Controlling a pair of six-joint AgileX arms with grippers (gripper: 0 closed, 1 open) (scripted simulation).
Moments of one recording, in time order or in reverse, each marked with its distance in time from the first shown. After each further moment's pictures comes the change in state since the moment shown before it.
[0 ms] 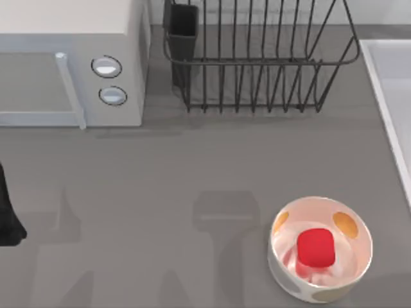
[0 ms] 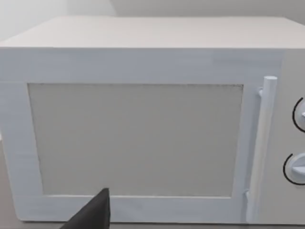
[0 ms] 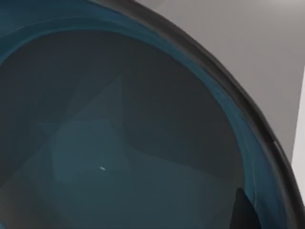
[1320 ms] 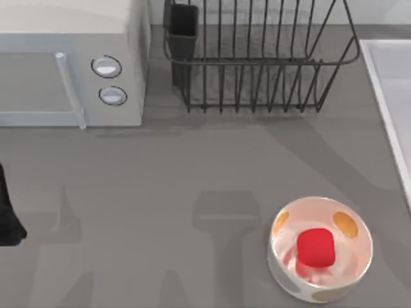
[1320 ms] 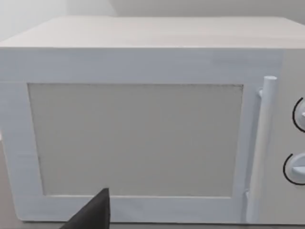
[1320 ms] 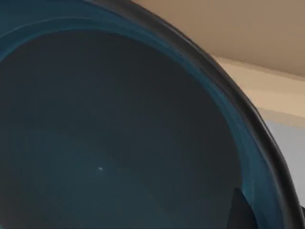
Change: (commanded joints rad) left arm 0.000 0.000 0.000 0.000 0.000 0.000; right arm 1.412 0.157 0.026 1.335 0.753 0.719
